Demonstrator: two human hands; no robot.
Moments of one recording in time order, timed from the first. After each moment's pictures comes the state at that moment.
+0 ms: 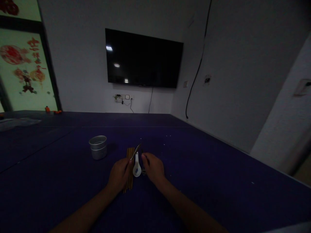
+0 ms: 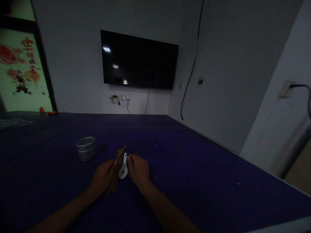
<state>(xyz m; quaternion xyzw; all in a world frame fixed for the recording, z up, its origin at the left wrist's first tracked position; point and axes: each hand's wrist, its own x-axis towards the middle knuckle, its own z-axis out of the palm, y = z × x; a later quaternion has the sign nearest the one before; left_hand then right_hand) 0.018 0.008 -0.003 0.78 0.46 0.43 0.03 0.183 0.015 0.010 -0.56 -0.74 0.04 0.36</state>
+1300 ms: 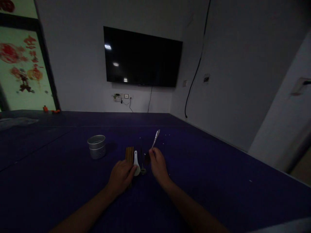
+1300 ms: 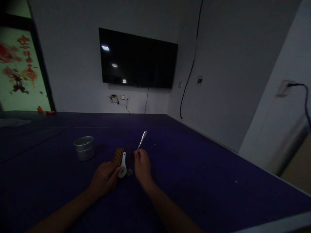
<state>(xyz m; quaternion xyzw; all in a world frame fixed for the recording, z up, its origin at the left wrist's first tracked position) 0.021 0.001 -0.001 0.83 0.40 0.38 -0.08 0.197 0.024 0.010 -0.54 -0.66 0.10 0.52</state>
